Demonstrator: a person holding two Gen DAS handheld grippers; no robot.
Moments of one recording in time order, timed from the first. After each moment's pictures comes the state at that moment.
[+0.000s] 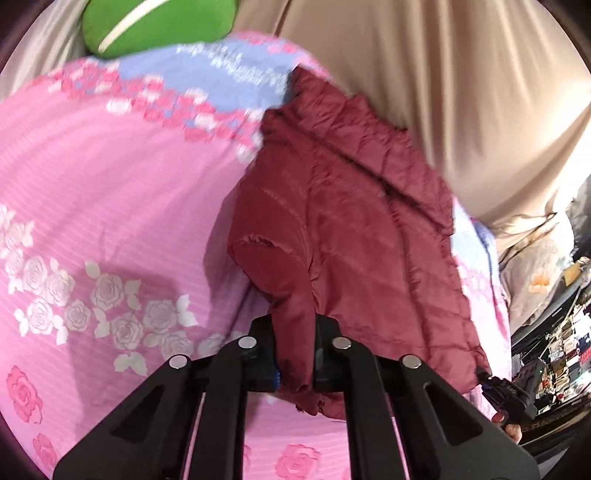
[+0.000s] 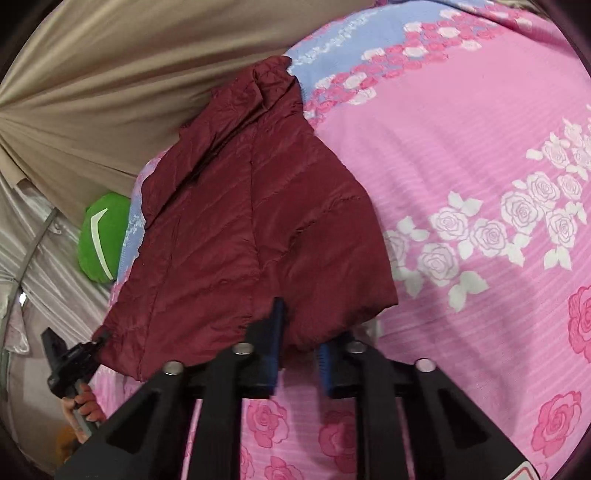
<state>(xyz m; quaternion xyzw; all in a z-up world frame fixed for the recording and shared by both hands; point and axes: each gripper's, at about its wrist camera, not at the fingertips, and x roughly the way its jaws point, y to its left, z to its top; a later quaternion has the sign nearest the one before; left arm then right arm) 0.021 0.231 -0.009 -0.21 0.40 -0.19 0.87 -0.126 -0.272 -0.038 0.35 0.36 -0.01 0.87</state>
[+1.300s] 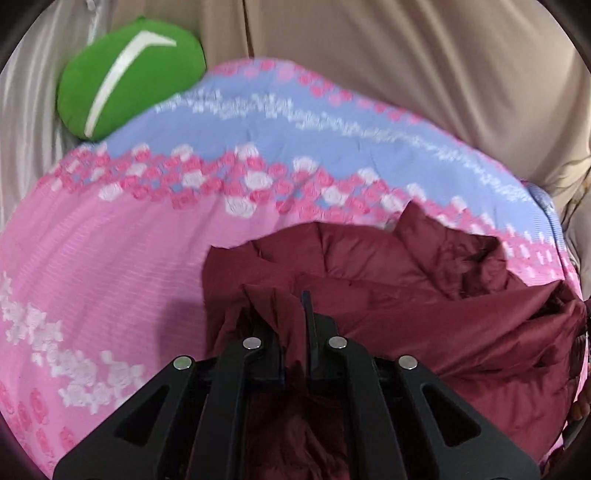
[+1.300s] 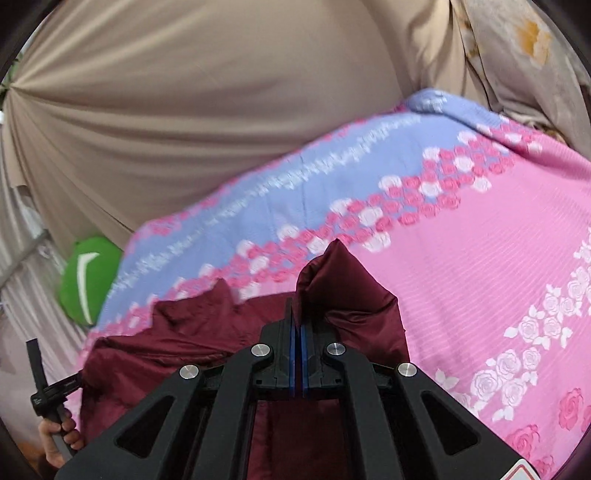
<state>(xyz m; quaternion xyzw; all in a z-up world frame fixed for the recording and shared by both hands) 0.083 0.155 0.000 -0.04 0.41 -0.10 0.91 -0.076 -0.308 0.034 0.27 0.26 -0.09 0.92</state>
